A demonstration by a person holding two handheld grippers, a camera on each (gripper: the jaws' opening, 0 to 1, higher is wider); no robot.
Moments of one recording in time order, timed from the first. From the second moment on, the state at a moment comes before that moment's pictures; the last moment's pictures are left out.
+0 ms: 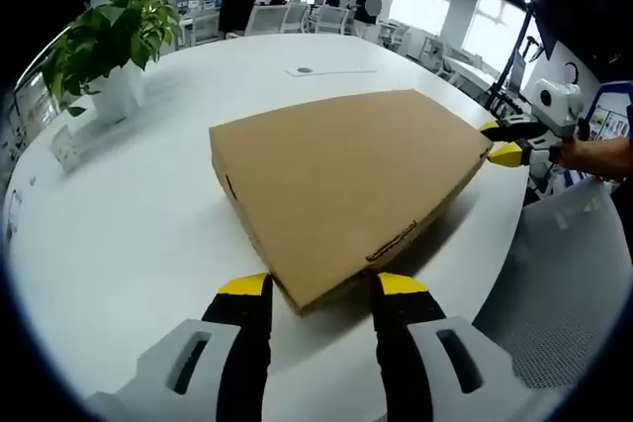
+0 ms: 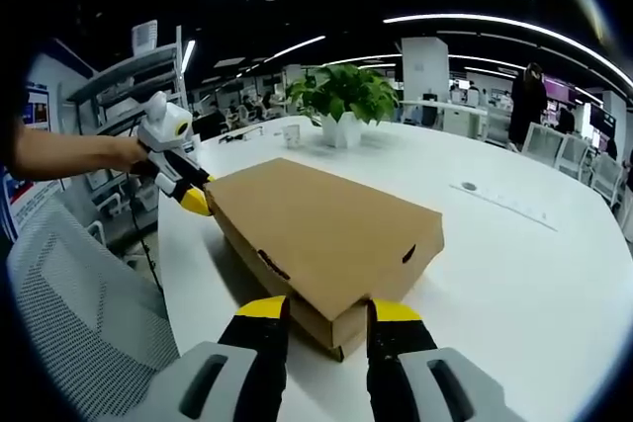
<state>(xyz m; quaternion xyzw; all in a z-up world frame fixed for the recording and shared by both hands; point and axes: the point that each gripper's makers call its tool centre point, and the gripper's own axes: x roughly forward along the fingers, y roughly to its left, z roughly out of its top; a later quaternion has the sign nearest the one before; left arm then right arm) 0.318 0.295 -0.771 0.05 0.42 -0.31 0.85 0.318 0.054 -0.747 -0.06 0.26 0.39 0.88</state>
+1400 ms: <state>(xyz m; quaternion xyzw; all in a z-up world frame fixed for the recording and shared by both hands) 0.351 0.301 -0.679 0.07 0.32 -0.30 0.90 0.345 0.058 -0.664 -0.08 0.18 0.40 0.90</state>
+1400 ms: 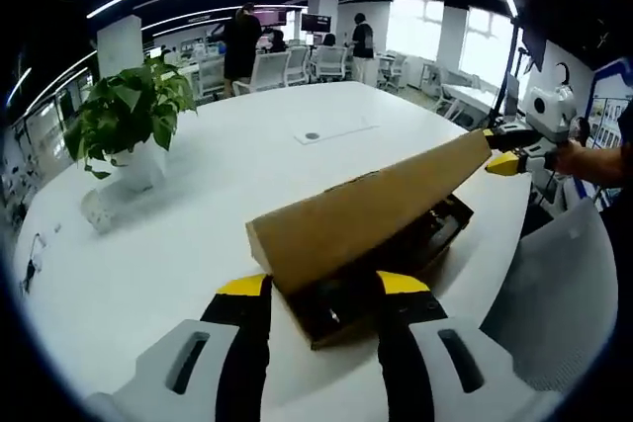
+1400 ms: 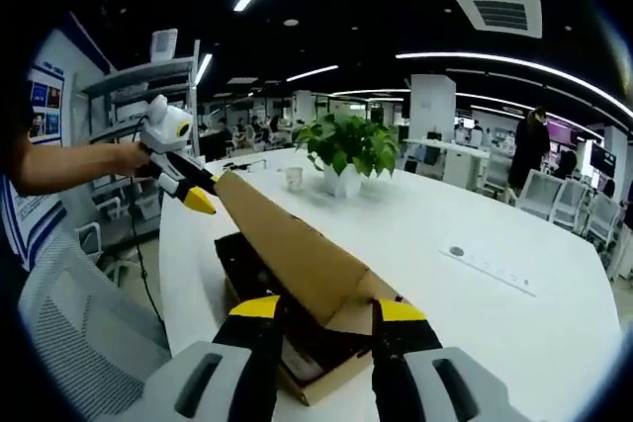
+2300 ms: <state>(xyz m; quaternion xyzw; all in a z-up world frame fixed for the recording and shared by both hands) 0.396 0.323 -0.654 0.09 0.28 -0.21 0.93 0.381 0.052 -0.644 -0.09 0.15 0.37 0.91</state>
